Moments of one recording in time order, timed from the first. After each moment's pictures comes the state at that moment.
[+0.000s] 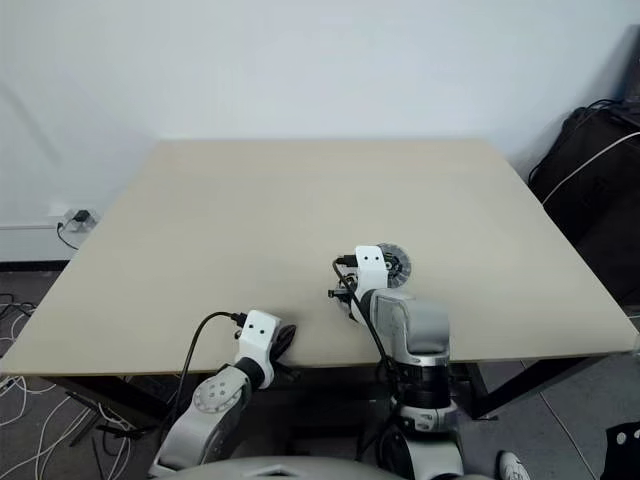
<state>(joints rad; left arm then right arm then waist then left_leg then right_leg) 0.24 0.08 -0.28 -0.17 0.02 0.35 -0.24 -0.39 0.16 -0.10 -0.14 0.07 1.35 0.19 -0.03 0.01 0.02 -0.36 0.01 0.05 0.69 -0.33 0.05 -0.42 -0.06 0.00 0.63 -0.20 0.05</state>
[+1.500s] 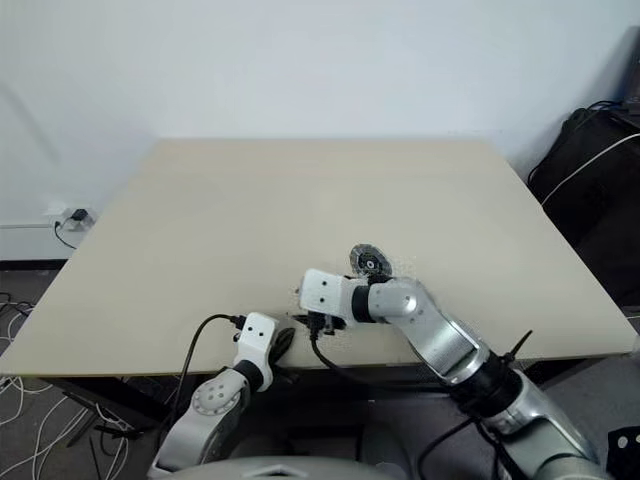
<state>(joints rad) 0.25 0.09 -0.28 -0.17 0.02 0.36 -0.24 -0.41 -0.61 0.61 -0.31 0.01 0.45 0.84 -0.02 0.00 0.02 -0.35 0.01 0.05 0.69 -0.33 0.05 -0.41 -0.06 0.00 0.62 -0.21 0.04</state>
